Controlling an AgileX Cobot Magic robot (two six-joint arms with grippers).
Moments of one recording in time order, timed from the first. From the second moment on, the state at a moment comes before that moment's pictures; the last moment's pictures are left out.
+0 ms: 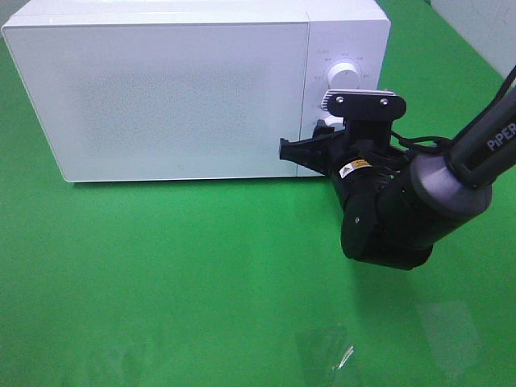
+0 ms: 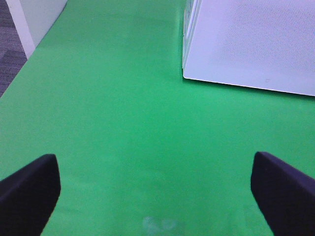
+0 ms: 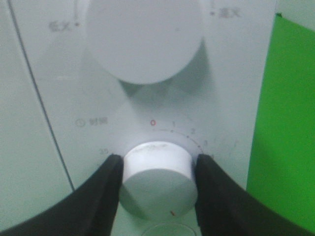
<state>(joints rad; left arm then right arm) 0.07 0.00 -0.52 -0.05 1.08 -0.05 0.65 2.12 -0.81 0.69 -1.20 -0.12</state>
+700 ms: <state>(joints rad) 0.07 0.00 -0.52 -0.05 1.08 -0.05 0.64 2.12 -0.80 0.67 -1.22 1.34</state>
